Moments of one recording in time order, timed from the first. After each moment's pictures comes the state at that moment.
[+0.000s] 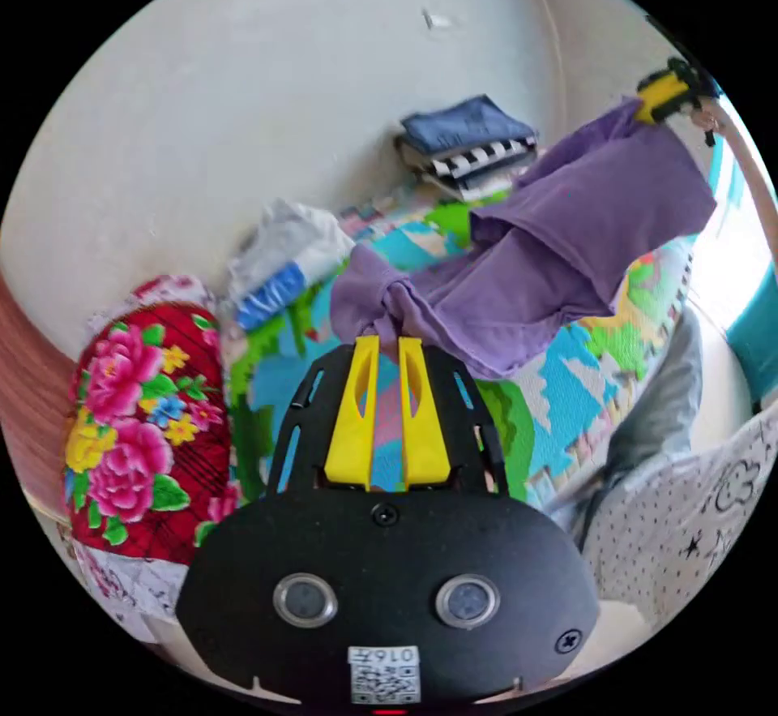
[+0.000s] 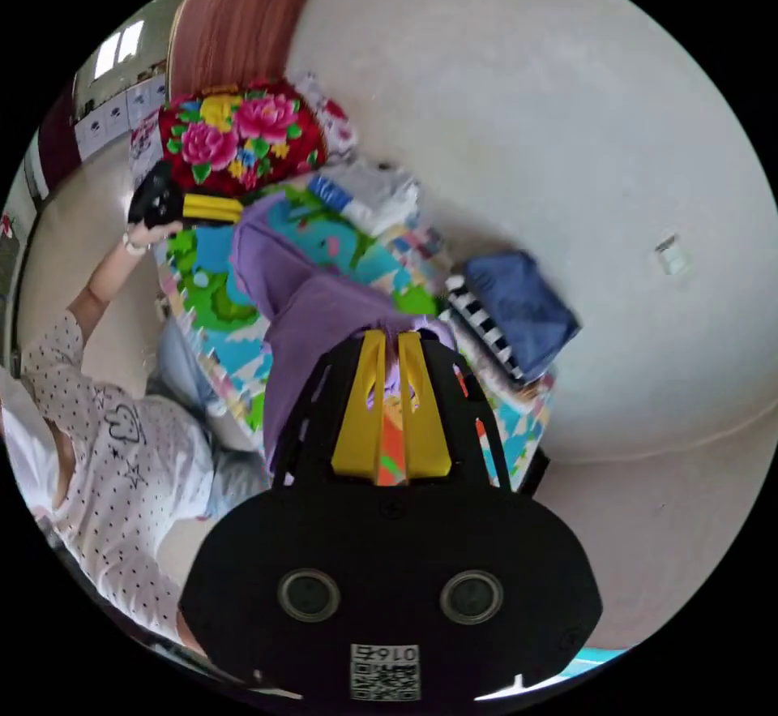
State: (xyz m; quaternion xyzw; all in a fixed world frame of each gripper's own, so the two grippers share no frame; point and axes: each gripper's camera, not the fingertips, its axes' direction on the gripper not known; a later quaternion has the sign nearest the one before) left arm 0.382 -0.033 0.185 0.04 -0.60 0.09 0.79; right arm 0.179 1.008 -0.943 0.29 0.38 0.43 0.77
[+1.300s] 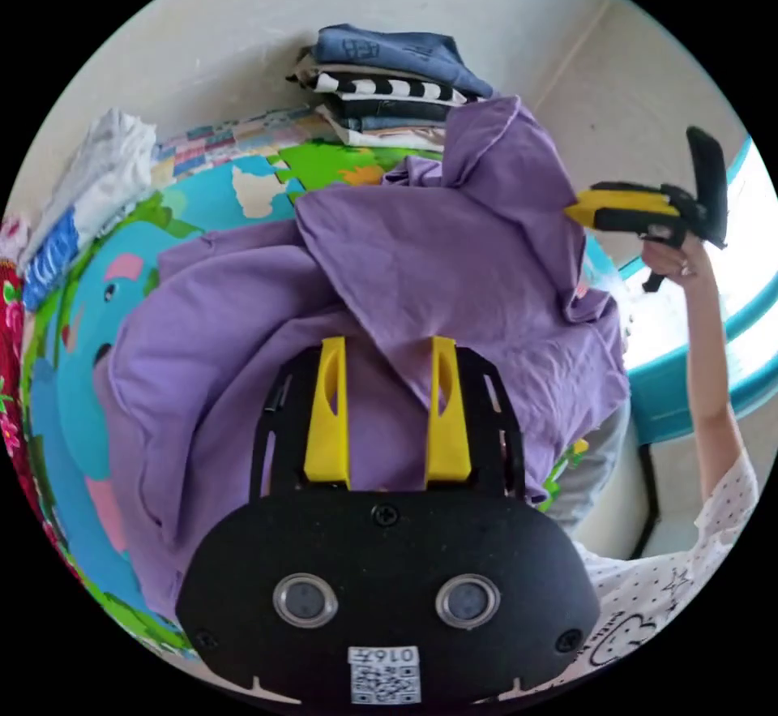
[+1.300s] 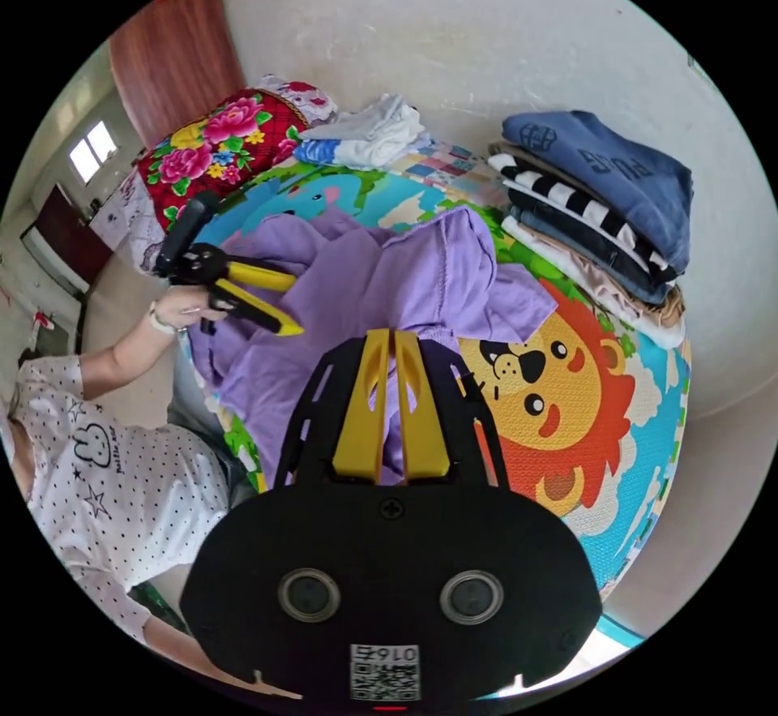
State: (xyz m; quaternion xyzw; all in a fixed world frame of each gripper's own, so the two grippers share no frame) left arm 0.145 -0.222 0.392 0.05 -0.47 0.05 0.88; right arm 0.429 1.021 -0.768 0.43 0.26 0.44 0.74
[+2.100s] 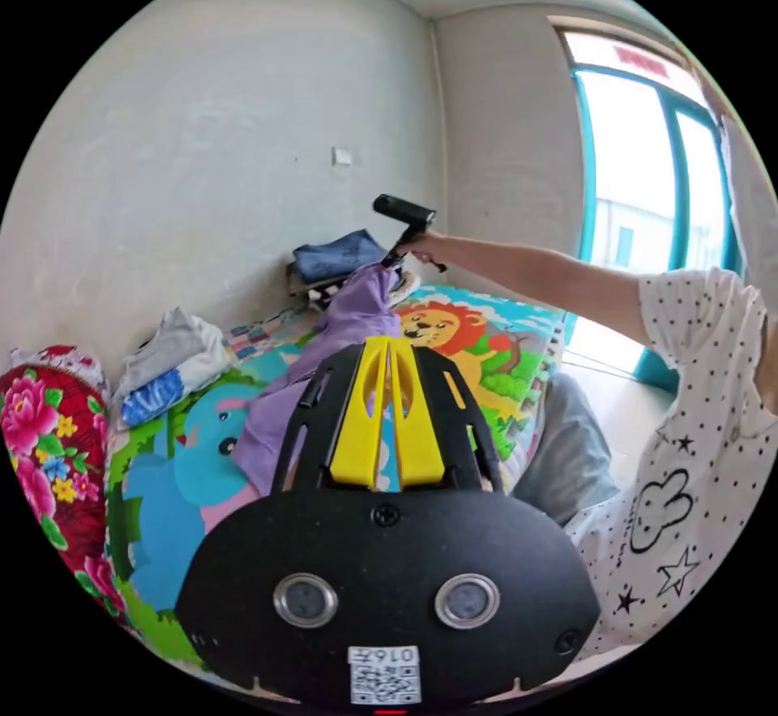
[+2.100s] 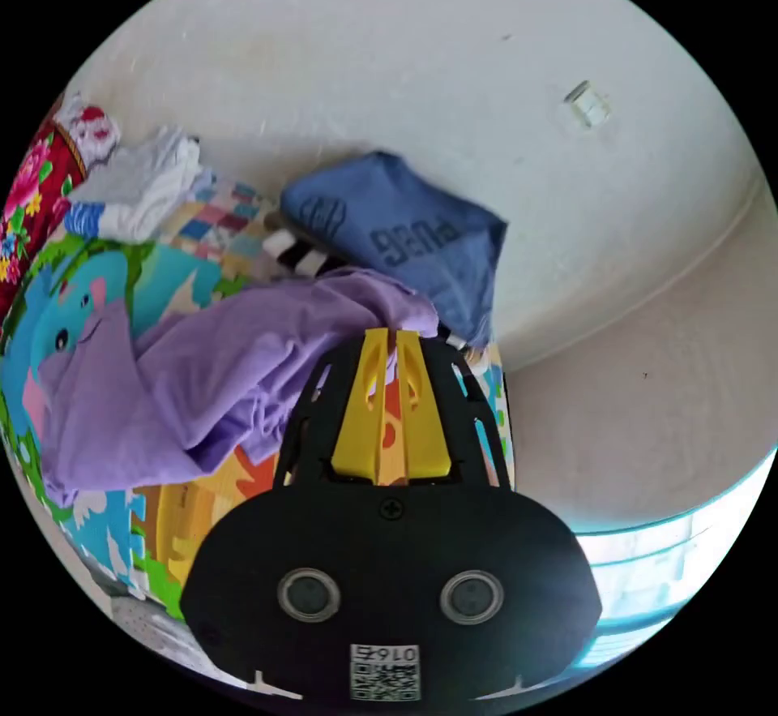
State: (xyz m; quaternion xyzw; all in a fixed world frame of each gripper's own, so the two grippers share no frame) left arm 0.278 -0.027 0.321 0.24 -0.48 0.28 0.80; right arm 0.462 1.027 -0.892 0.23 0.41 0.68 0.56
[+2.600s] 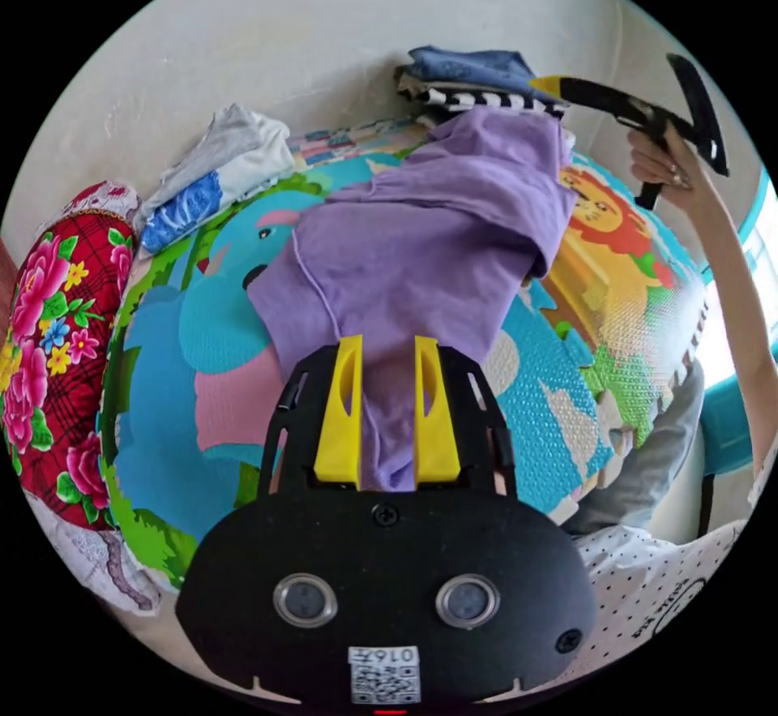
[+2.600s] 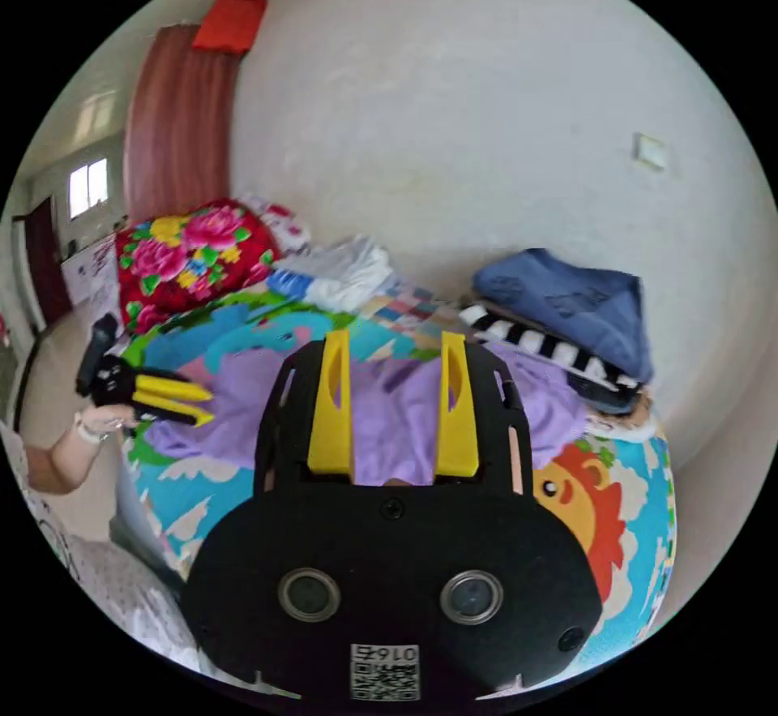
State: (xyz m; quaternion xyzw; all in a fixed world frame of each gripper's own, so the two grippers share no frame) left arm 0.079 -0.093 0.339 0.08 -0.59 0.00 0.81; right arm 0.321 0.920 -0.826 0.54 0.40 0.41 0.61
